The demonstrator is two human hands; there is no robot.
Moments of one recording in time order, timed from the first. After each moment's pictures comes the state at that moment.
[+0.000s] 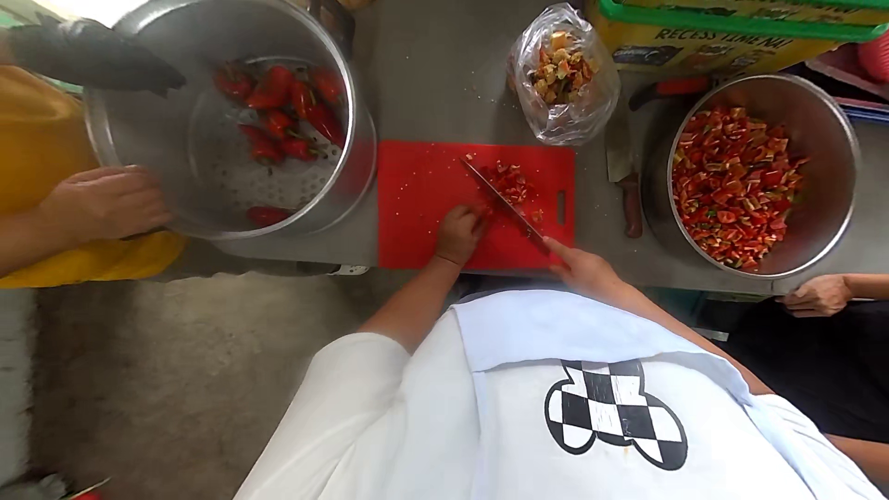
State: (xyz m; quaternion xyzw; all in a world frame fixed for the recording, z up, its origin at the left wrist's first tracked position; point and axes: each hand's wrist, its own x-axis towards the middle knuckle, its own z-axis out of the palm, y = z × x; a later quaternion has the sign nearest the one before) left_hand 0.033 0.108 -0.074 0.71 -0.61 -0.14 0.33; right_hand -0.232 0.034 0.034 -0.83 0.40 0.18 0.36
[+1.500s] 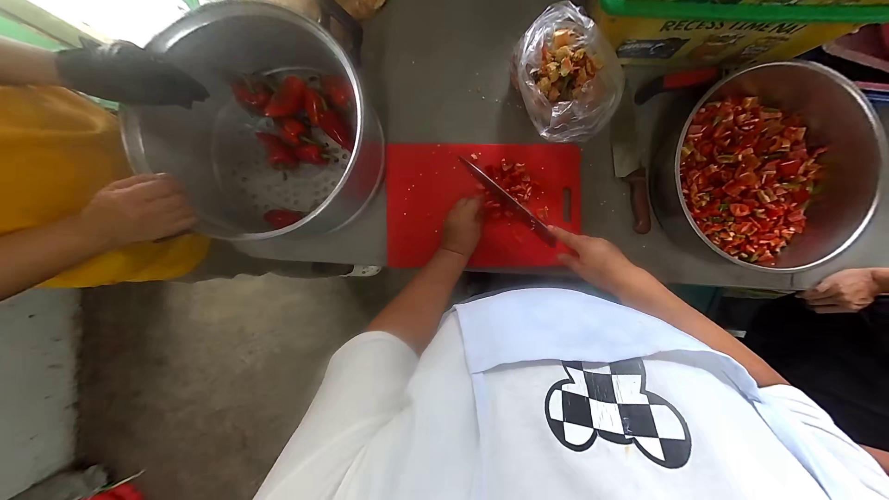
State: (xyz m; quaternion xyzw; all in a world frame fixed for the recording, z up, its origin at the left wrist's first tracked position) left_hand 0.034 0.095 -0.051 0.76 -0.56 -0.20 0.27; right_hand -0.229 0.019 0.046 -0.82 0.39 0.15 0.38
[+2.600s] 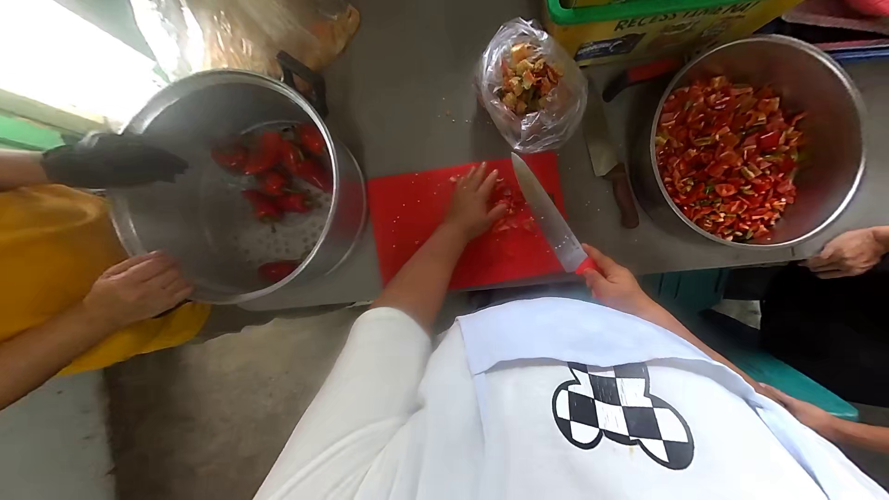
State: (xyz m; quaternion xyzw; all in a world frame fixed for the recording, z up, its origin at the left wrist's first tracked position) left_hand 0.048 0.002 -0.049 0.64 -0.71 -0.27 0.14; right_hand -0.301 0.060 0.004 -0.64 0.55 -0.06 0.53
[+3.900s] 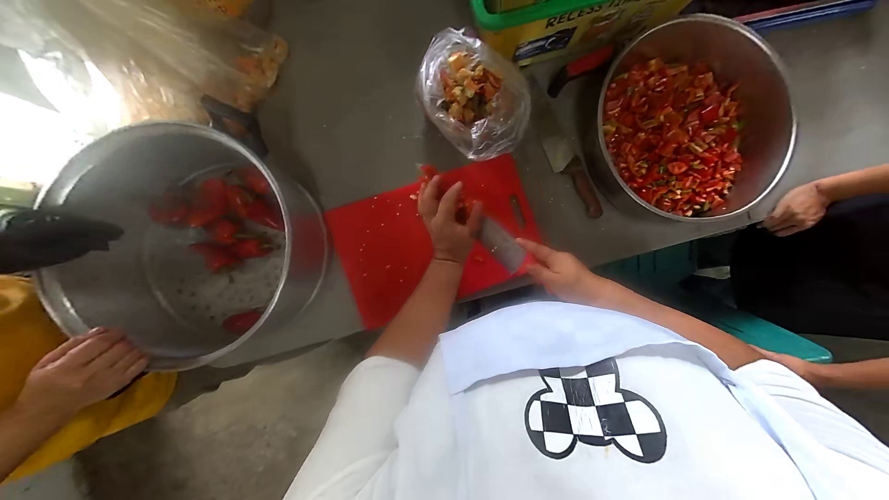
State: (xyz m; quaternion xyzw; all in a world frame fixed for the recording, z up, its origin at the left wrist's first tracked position) left_hand -0.006 0.014 -0.054 0.62 -0.59 -0.03 0.52; right_hand -0.244 0.045 0.045 -0.68 0.48 -0.02 0.56
